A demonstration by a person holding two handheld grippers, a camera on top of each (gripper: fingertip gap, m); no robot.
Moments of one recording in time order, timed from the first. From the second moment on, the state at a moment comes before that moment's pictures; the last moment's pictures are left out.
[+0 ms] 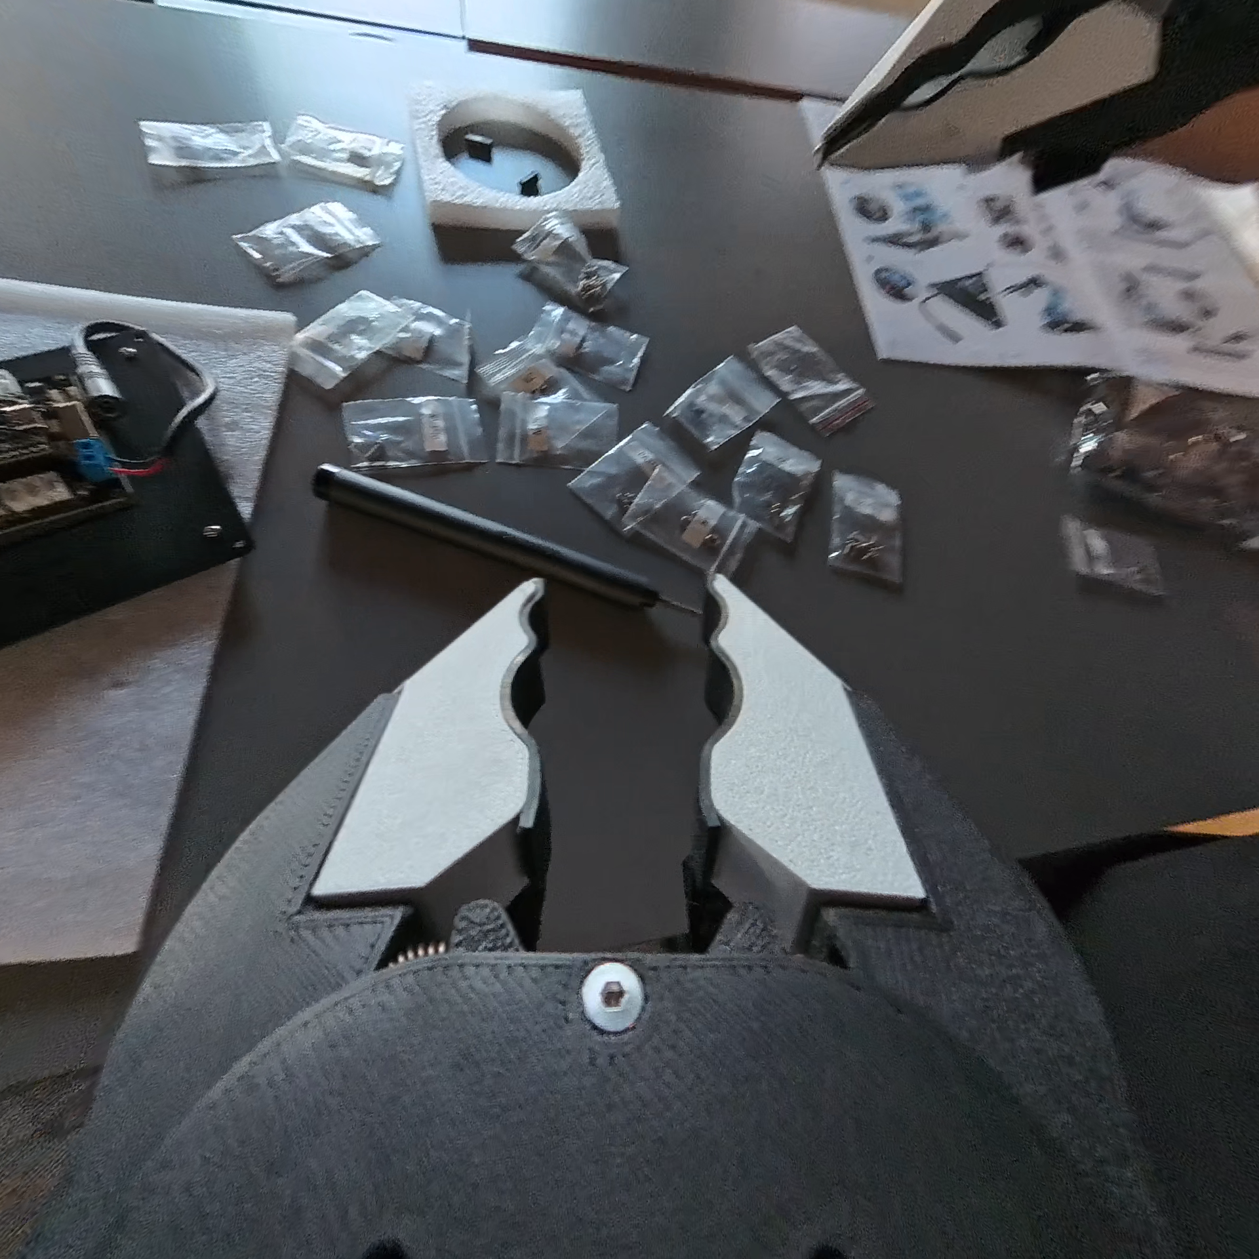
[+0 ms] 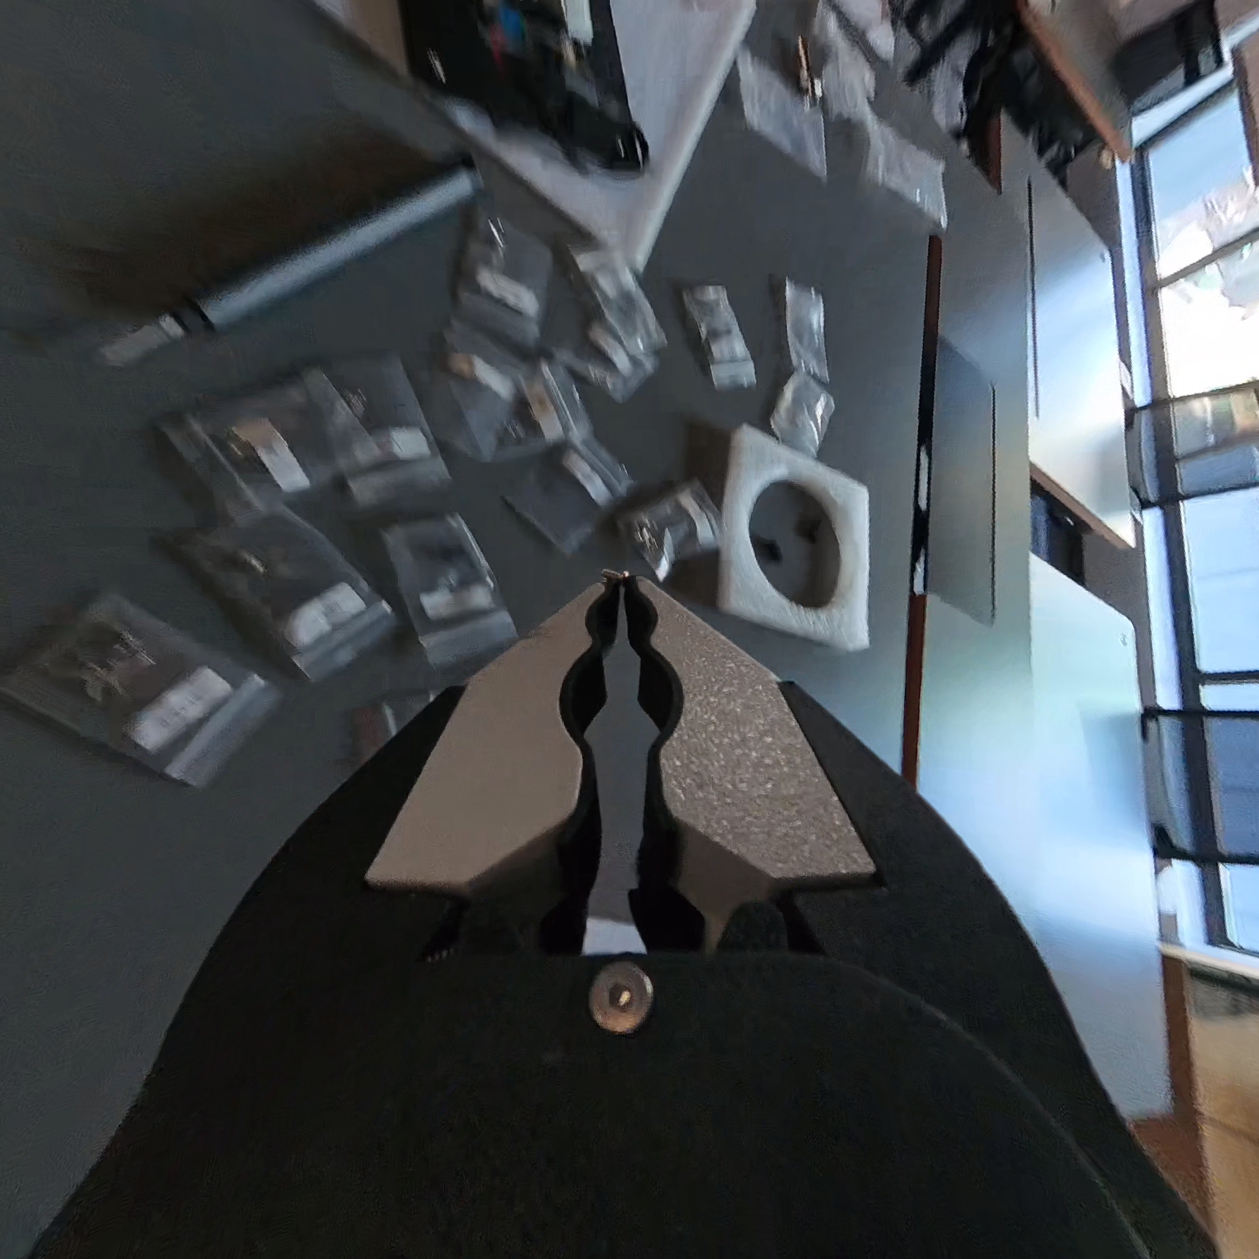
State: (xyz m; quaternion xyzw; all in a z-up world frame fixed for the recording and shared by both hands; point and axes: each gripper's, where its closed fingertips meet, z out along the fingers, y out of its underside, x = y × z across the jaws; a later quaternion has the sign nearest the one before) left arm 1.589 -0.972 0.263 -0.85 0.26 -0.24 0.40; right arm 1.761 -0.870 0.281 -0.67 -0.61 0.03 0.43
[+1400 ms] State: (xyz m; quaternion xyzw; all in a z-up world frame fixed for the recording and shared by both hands) left arm 1.518 -0.925 0.291 -0.67 0.19 -0.66 0.27; right arm 1.512 -0.919 0.288 -0.68 -0.49 0.14 0.53
